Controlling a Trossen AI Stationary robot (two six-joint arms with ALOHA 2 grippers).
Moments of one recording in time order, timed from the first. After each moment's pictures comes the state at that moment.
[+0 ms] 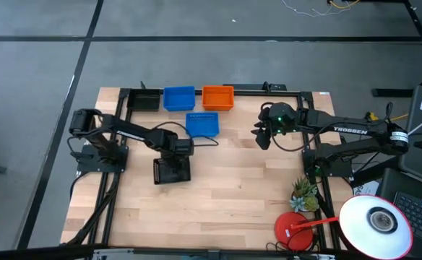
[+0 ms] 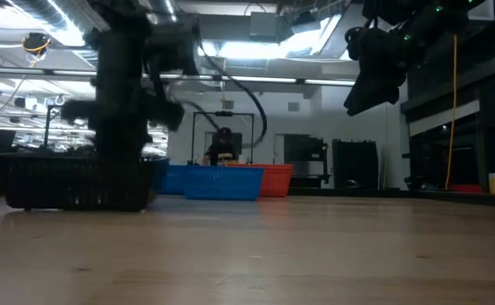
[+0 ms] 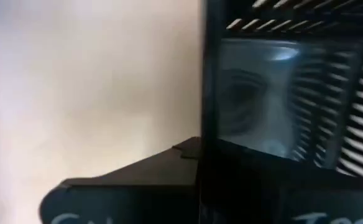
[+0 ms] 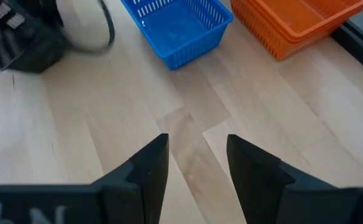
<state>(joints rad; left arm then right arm) 0.02 1.61 0.90 -0.69 -0.03 -0.16 -0.28 1.08 0.78 -0.48 0.03 0.25</state>
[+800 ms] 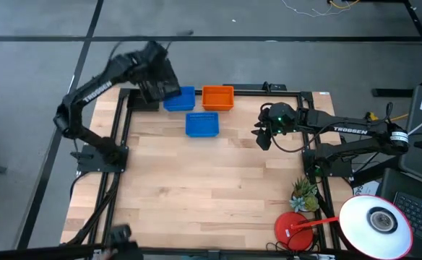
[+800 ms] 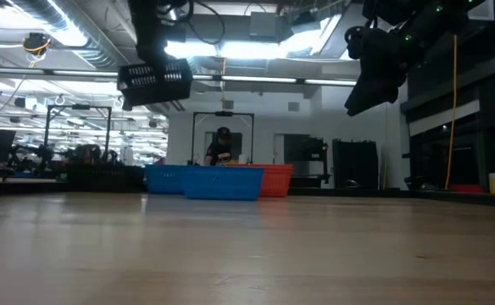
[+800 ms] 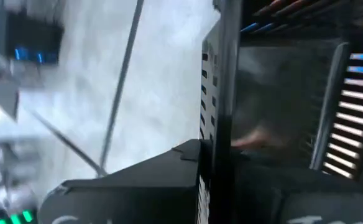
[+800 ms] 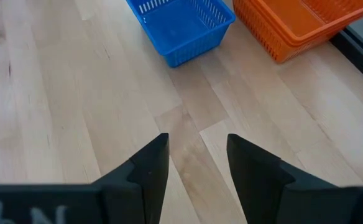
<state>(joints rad) 0.76 1.45 1.57 -1.03 -0.38 0.58 -0.28 1.08 0.78 -0.49 0.03 0.20</state>
